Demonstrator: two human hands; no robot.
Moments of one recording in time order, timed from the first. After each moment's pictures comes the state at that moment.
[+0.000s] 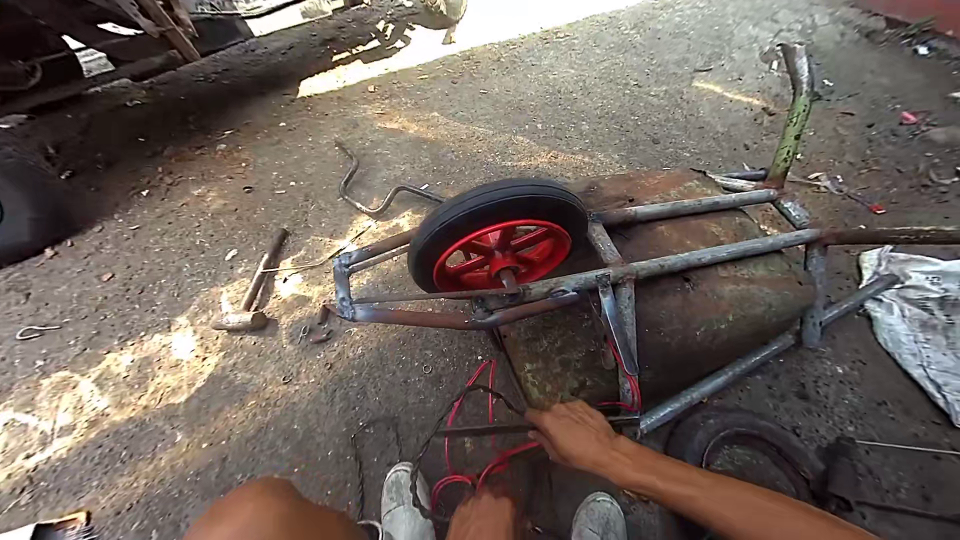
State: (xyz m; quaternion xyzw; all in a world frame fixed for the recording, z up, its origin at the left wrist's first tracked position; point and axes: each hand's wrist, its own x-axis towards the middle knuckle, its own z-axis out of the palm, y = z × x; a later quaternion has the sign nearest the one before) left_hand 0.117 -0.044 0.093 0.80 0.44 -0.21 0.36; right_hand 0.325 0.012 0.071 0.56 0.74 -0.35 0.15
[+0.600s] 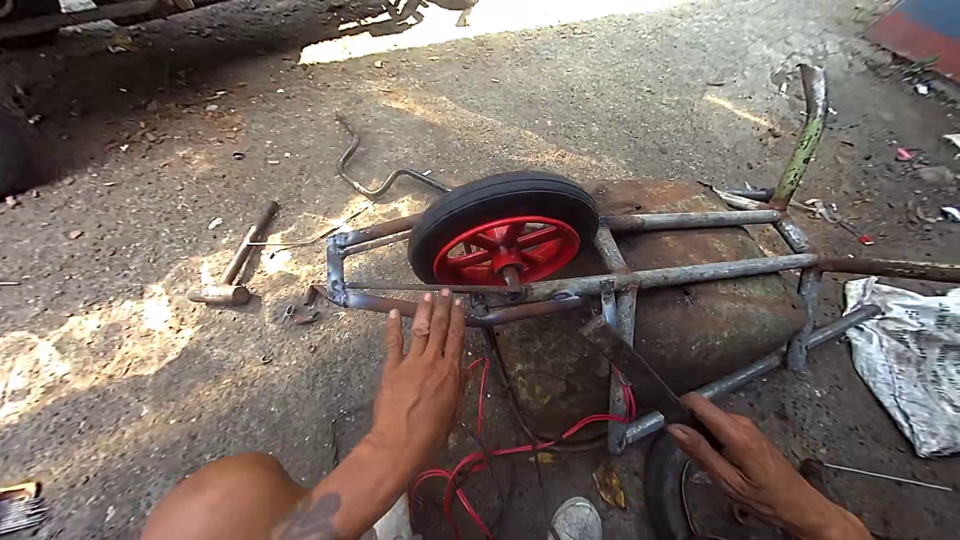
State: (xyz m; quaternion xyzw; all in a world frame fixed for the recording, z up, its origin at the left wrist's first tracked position) left_hand 0.108 0.087 0.150 0.87 0.47 0.10 -0.08; right_hand 0.473 -0.058 0.134 0.57 0.75 -0.19 -0.28
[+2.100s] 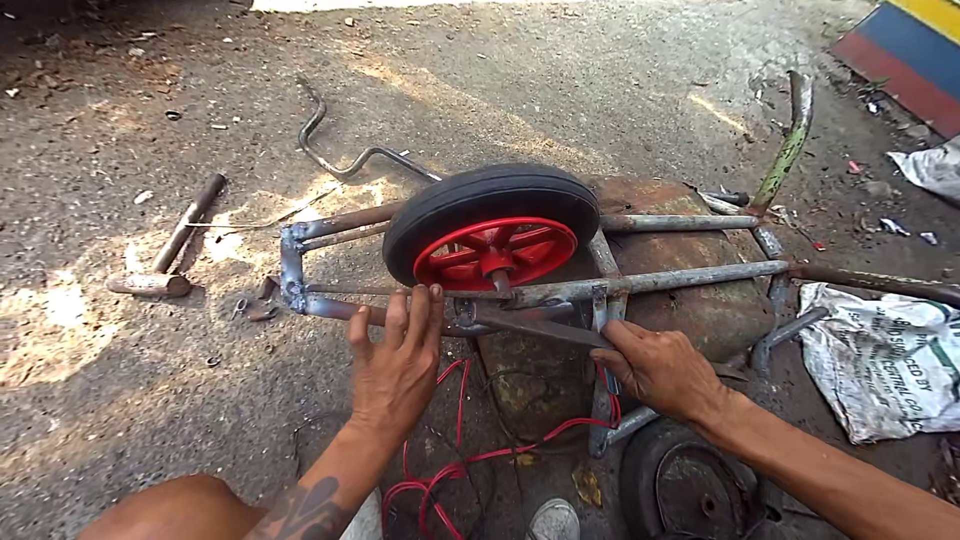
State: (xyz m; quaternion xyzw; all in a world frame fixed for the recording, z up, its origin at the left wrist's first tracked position) left_hand 0.112 0.127 0.105 0.82 0.49 0.18 -0.24; right_hand 0.438 0.059 0.154 0.55 0.82 0.08 -0.13
